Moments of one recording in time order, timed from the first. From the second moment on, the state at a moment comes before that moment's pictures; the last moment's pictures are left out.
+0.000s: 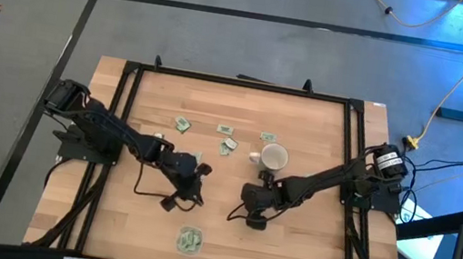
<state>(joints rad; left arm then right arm) -0.24 1.53 0.72 0.15 0.24 0.26 0.34 1.83 1.00 -0.31 0.16 0.41</state>
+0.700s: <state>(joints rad) -0.28 1.53 0.72 0.21 0.00 0.46 0.34 1.83 1.17 0.11 -0.06 0.15</state>
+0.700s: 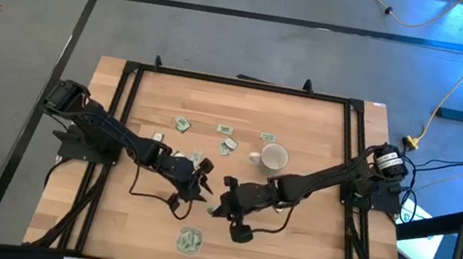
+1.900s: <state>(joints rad) -0.37 1.53 0.72 0.34 -0.03 0.46 0.33 1.82 1.17 0.15 -0.03 0.26</state>
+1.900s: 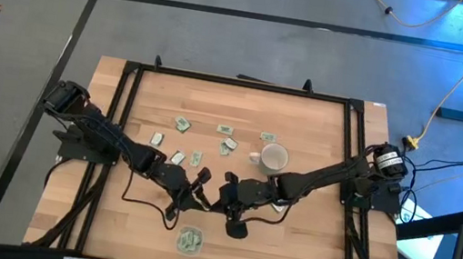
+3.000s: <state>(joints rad) -0.42 1.52 0.80 0.21 0.42 -0.33 0.33 1.74 1.17 -0.22 0.07 0.25</state>
